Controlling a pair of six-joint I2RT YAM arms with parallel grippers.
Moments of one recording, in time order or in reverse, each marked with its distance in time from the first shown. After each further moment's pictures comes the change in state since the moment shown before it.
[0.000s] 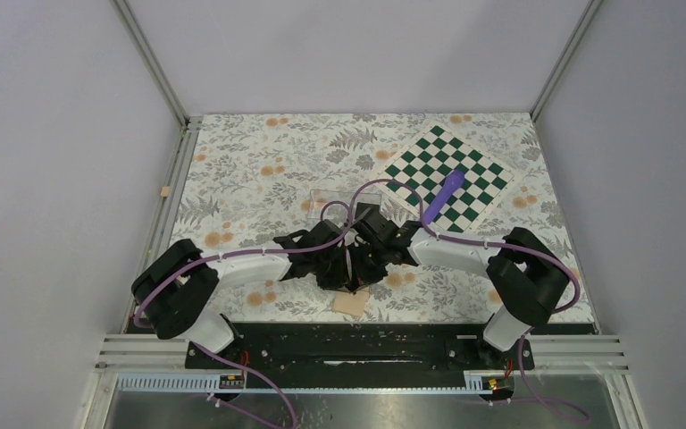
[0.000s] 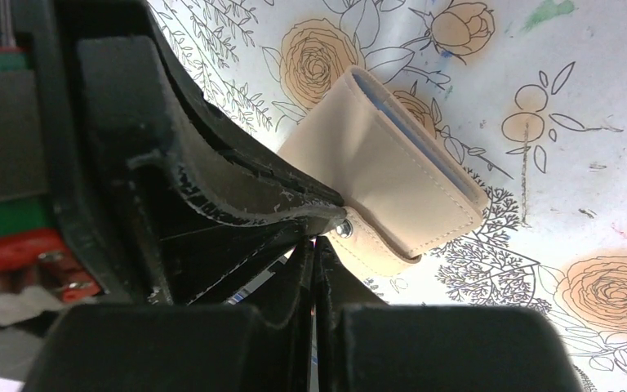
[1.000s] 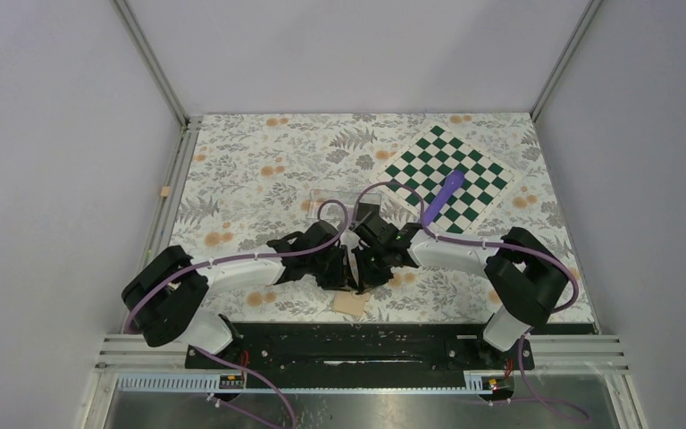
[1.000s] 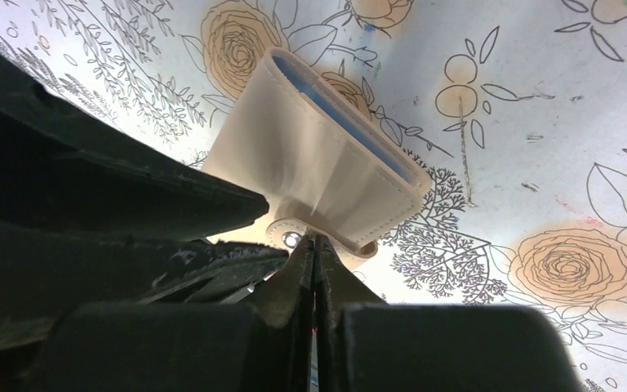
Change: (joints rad) left arm 0.000 -0.058 -0.034 0.045 0.005 -0.022; right arm 0.002 0.000 -0.019 -0.044 0.076 -0.008
